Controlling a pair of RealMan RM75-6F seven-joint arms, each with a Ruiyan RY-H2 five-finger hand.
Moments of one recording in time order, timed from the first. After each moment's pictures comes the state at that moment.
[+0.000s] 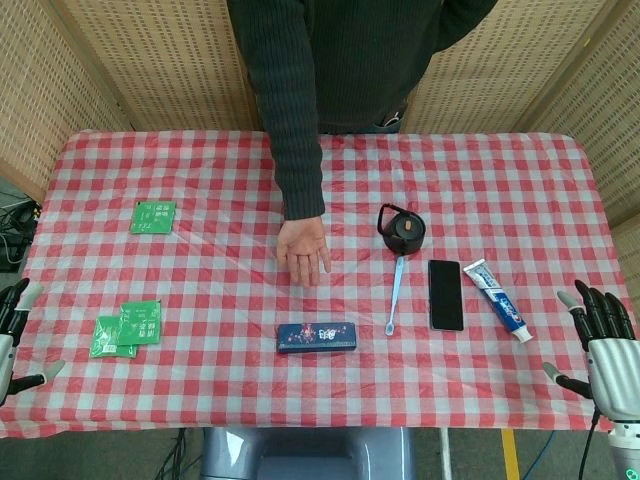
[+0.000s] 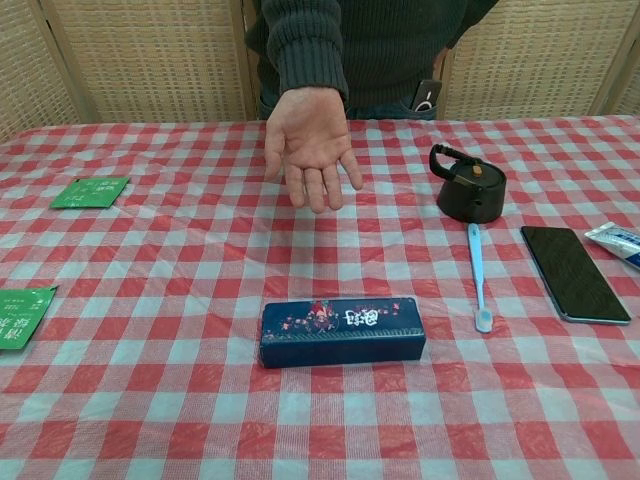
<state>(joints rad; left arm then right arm) -0.02 -1.02 -0.01 -1.77 1.54 1.55 0.09 0.02 -1.04 0.06 -1.72 -1.60 1.60 -0.02</state>
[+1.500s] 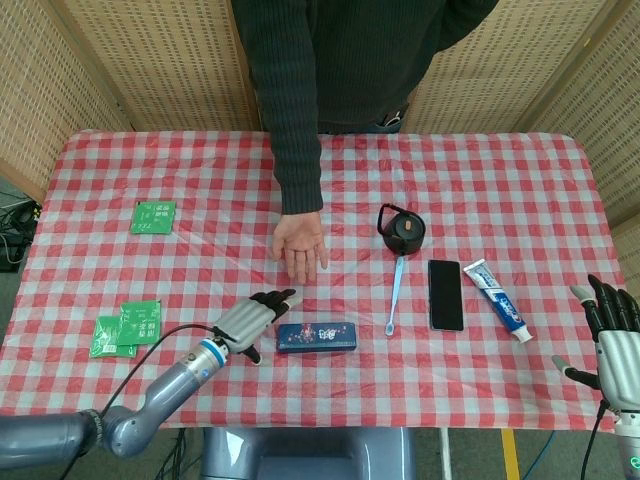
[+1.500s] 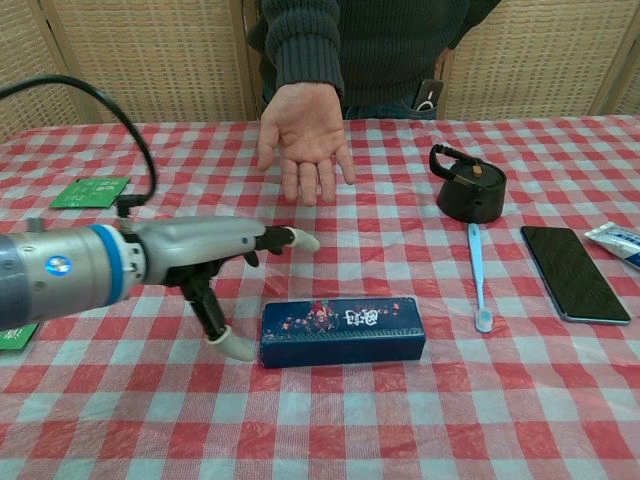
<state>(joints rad) -0.78 -1.58 -0.18 -1.71 0.93 0.75 0.55 0.04 -1.04 0.09 -1.69 -1.50 1.55 -0.01</state>
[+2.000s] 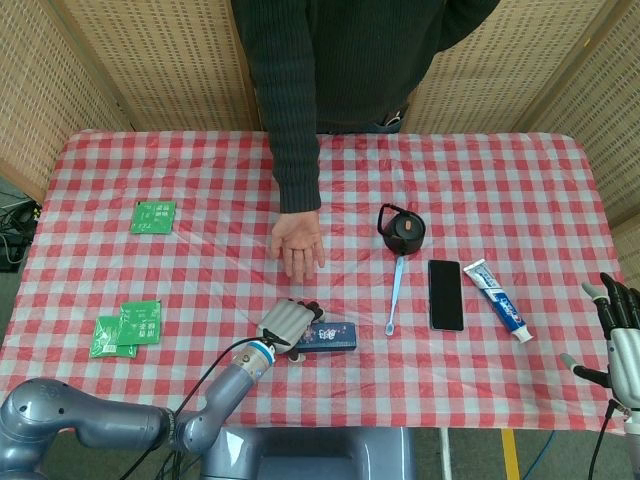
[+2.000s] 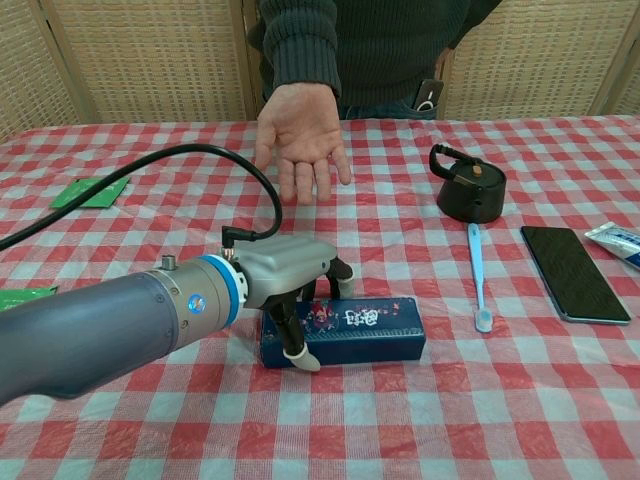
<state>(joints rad) -0.95 -1.85 -0.15 -1.53 0.74 0.95 0.74 0.03 -1.02 0.10 -1.68 -1.48 1.54 0.05</state>
